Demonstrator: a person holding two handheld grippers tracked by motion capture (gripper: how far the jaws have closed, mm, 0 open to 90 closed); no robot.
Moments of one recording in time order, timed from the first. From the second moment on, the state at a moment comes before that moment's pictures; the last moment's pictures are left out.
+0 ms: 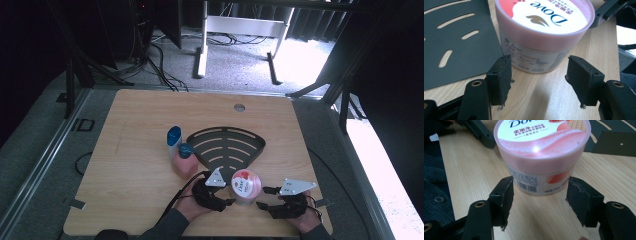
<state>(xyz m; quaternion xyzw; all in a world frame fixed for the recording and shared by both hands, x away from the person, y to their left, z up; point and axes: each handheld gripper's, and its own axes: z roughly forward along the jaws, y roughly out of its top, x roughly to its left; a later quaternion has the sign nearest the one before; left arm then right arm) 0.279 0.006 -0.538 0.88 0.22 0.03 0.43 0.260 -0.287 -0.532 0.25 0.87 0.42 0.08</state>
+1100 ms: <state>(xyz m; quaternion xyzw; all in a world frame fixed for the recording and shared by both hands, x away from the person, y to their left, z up) 0.282 -0.006 -0.539 0.88 0.17 0.08 0.44 0.269 -0.269 -0.533 0.22 0.88 0.41 0.11</state>
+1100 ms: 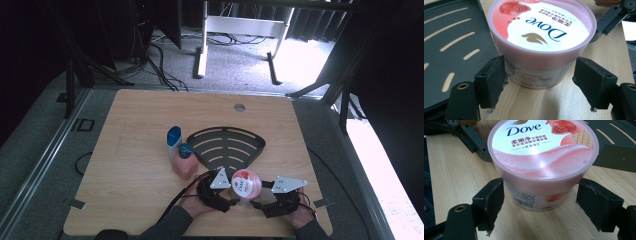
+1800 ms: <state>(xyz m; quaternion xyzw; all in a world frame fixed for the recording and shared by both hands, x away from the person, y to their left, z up) 0.279 -0.009 -0.536 0.88 0.17 0.09 0.43 0.266 -0.266 -0.529 0.23 0.88 0.40 0.12</state>
